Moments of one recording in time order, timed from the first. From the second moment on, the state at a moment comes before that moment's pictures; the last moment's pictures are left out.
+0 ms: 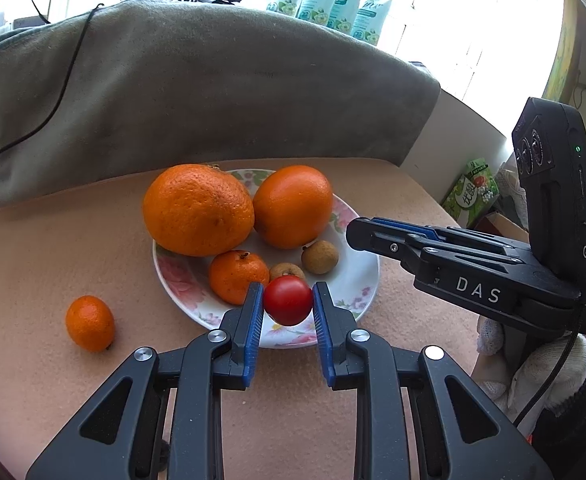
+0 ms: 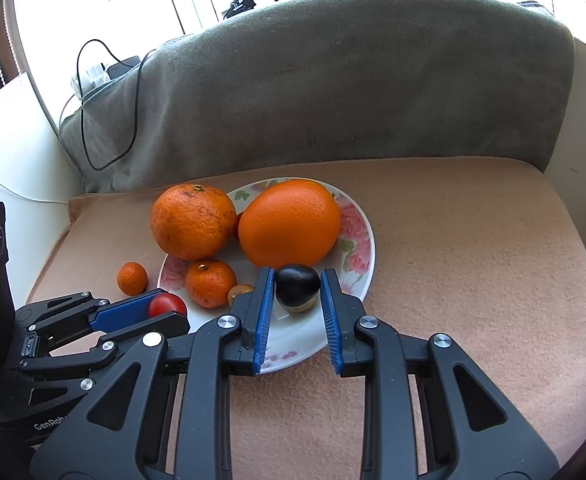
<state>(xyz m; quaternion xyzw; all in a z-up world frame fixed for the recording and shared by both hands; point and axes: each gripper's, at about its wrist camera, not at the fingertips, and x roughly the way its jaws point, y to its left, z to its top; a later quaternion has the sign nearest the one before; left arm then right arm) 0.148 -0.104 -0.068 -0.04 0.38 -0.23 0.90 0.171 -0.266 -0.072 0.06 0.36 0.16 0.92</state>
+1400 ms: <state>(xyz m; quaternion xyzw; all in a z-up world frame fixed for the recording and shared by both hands) 0.135 -0.101 -0.060 -0.02 0.37 -0.19 0.91 0.155 -0.263 -0.054 0.03 0.34 0.13 0.93</state>
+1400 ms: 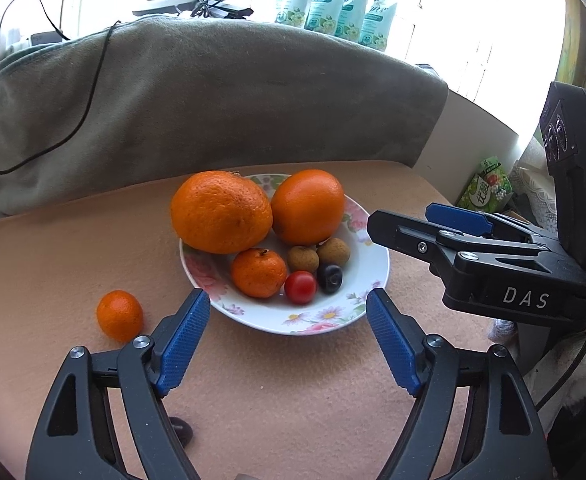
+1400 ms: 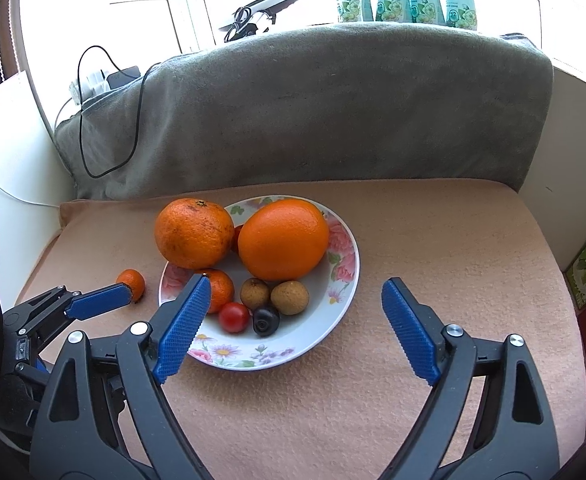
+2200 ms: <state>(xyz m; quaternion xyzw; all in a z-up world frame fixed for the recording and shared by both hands) 0.115 -0.054 -0.059 -0.05 0.37 -0.17 0.91 0.113 -0.255 -0.035 0.06 0.30 0.15 0.94</state>
